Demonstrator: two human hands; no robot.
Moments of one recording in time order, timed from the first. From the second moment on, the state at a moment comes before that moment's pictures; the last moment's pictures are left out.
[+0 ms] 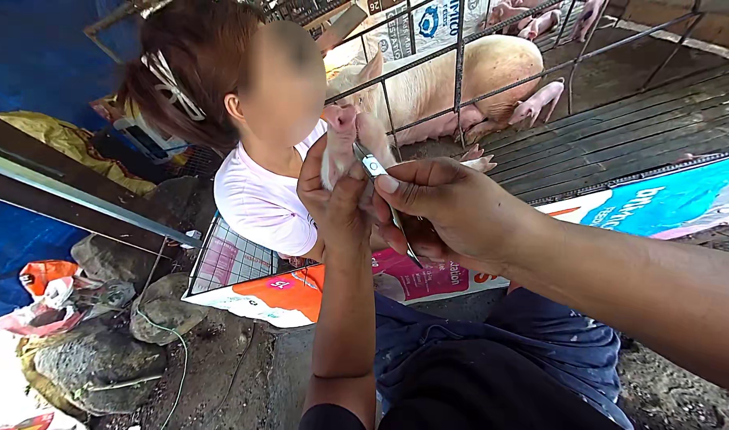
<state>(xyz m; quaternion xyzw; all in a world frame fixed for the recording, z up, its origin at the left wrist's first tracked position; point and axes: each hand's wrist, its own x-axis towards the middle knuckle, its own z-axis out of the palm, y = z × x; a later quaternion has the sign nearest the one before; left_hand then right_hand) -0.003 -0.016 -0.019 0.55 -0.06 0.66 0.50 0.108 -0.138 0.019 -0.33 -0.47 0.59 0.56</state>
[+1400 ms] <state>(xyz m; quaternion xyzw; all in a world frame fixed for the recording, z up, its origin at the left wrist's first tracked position) 0.016 -0.060 -0.029 0.61 0.06 0.74 0.29 0.116 -0.180 0.010 -0.50 -0.57 0.32 0.57</state>
